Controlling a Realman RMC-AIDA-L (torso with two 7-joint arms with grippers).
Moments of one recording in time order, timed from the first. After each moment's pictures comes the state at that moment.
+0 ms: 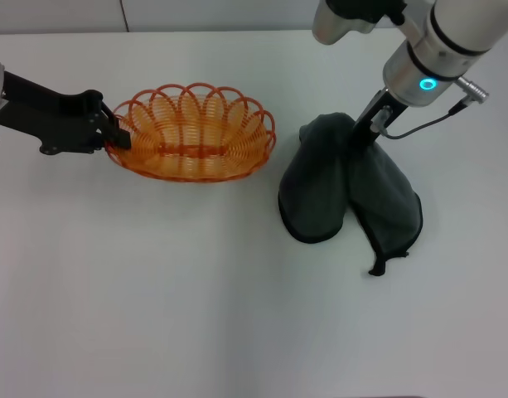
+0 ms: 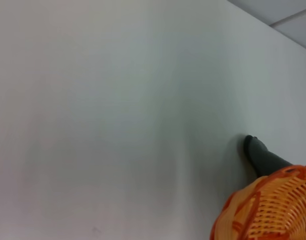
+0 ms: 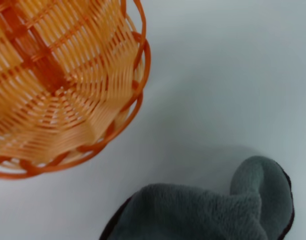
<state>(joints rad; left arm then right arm) -0.79 -1.85 0.93 0.66 2.31 1.43 -2.85 1.19 2.07 -0.94 -0.36 -2.87 -1.14 2.23</state>
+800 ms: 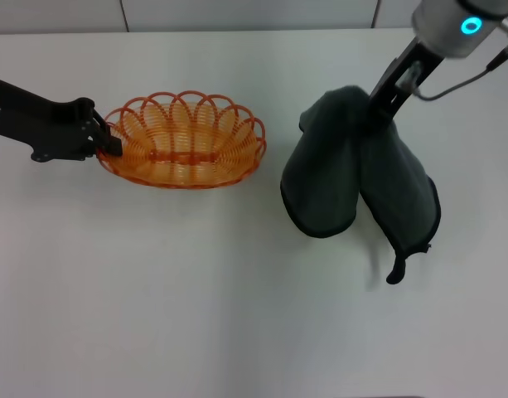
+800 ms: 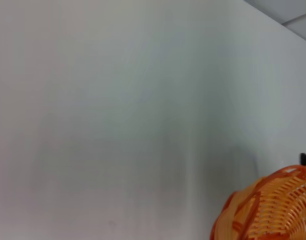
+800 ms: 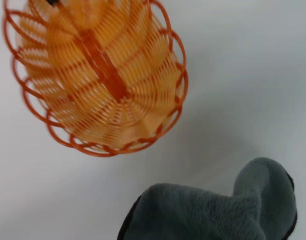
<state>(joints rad) -0.78 -1.85 0.93 0.66 2.32 1.43 -2.86 1.16 2.06 -0.90 -0.72 -2.86 -1.57 2.22</state>
